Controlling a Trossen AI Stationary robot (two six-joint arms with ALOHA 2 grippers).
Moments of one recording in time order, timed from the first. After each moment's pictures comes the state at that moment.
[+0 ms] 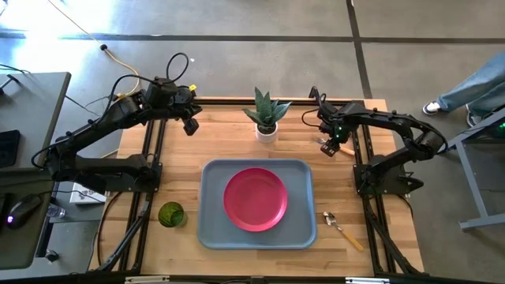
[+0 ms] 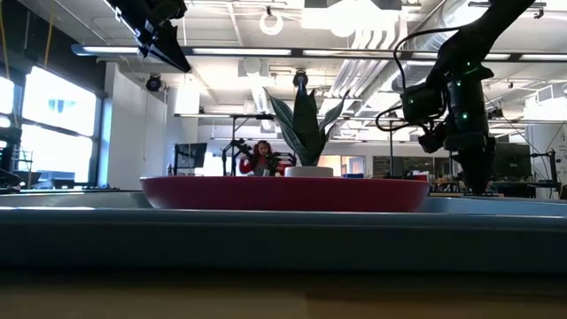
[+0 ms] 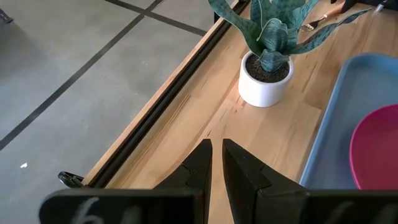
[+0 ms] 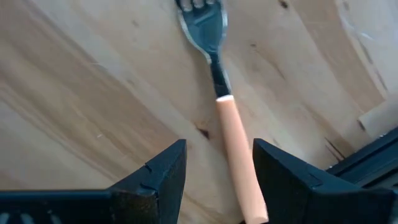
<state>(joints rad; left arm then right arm) 0.61 0.99 1.06 -0.74 -0.03 0.11 -0.79 1.42 0.75 -0.95 0.03 -0.07</state>
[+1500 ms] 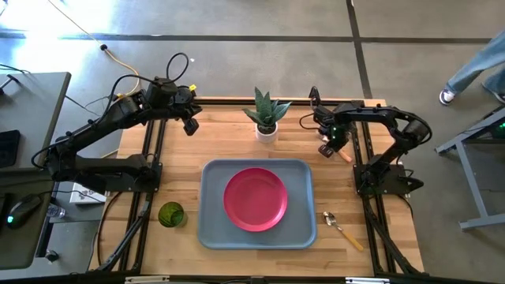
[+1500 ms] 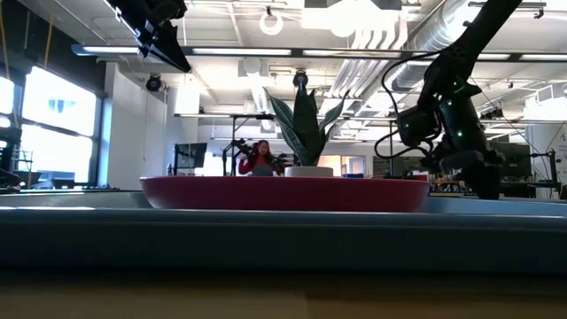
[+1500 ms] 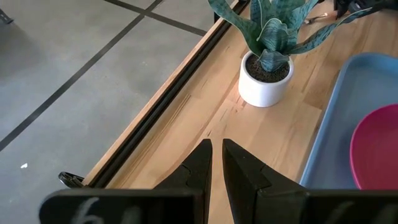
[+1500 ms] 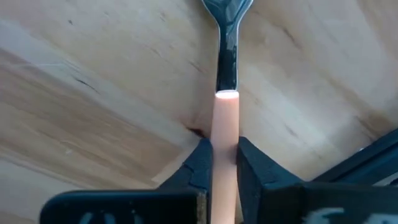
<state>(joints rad) 0.61 0.99 1.06 -0.73 -0.03 0.11 -0.80 1.59 0.77 -0.98 0.03 0.07</state>
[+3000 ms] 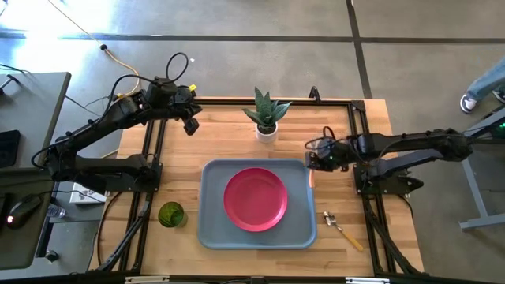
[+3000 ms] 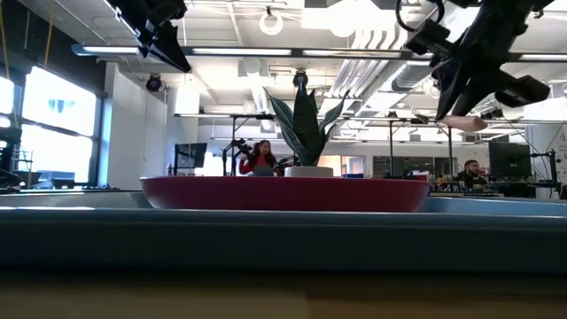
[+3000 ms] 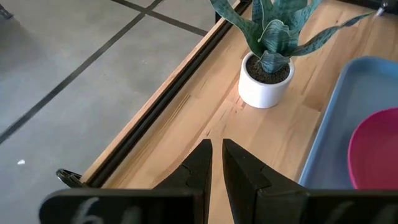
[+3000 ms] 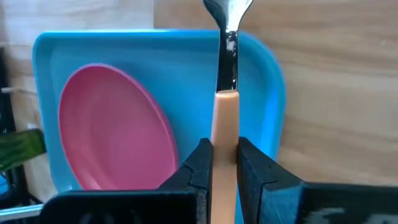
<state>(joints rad) 0.61 0.99 1.06 -0.74 -0.03 0.08 0.02 1.03 0.77 -0.78 0.05 1.50</state>
